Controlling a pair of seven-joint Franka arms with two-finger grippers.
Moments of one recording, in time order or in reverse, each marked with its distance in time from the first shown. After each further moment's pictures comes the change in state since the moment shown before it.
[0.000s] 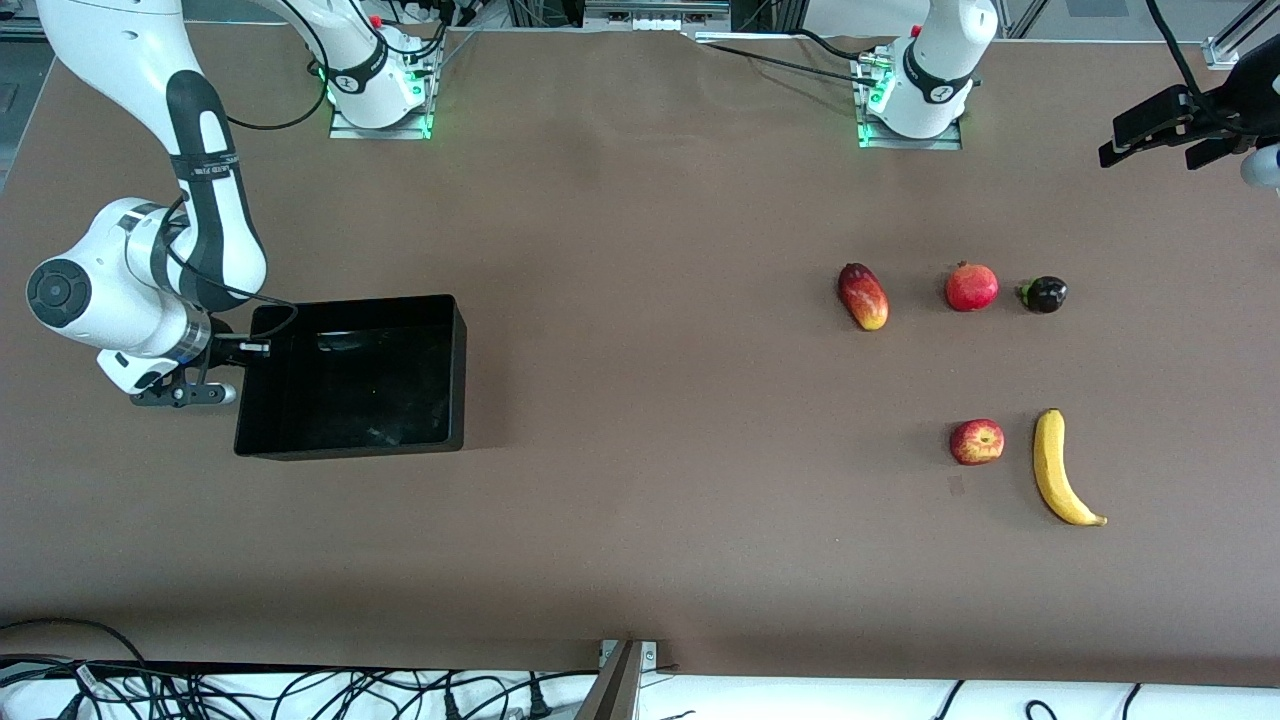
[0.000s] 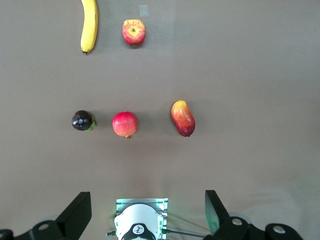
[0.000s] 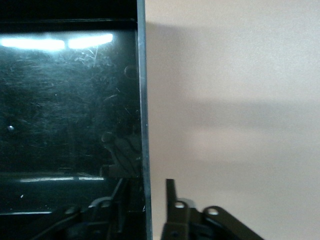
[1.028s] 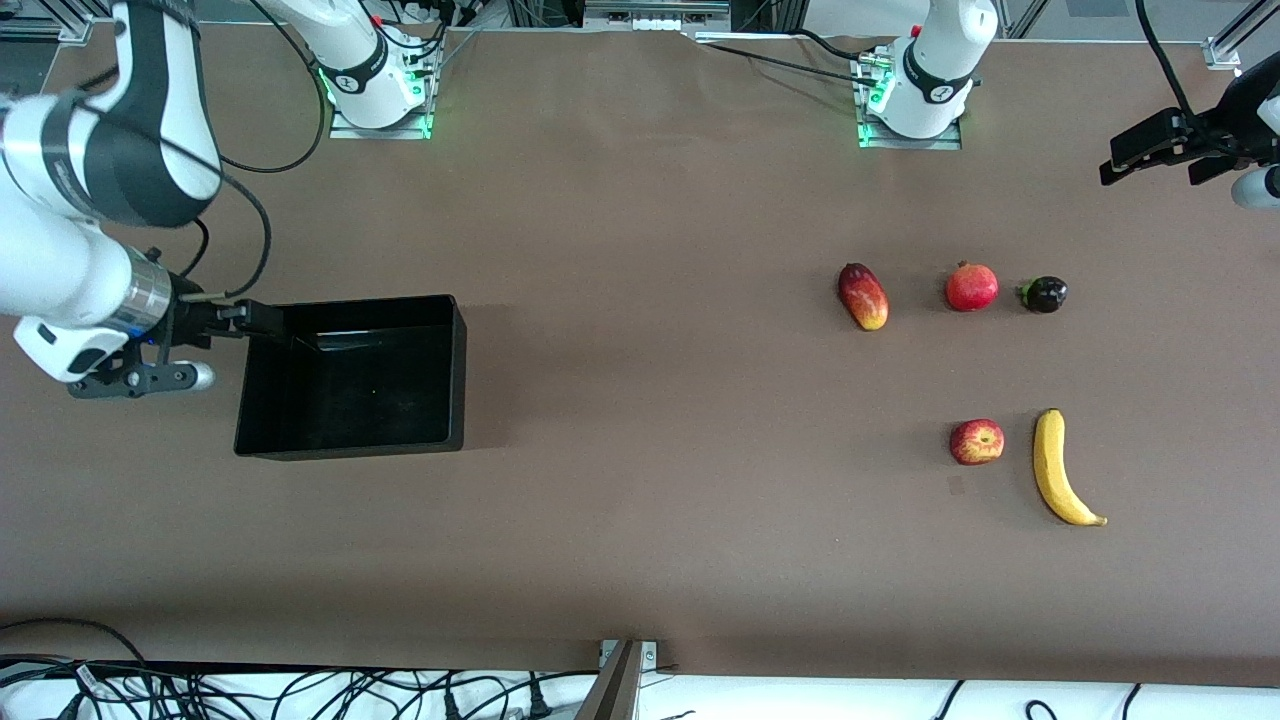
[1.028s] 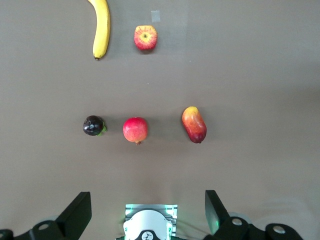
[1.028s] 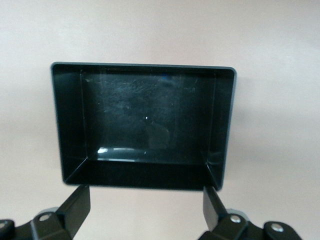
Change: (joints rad) left arm -0.010 0.017 -0.001 -0.010 0.060 0.039 0.000; right arm 0.145 -0.178 0.013 0.458 -0.122 -0.610 0.240
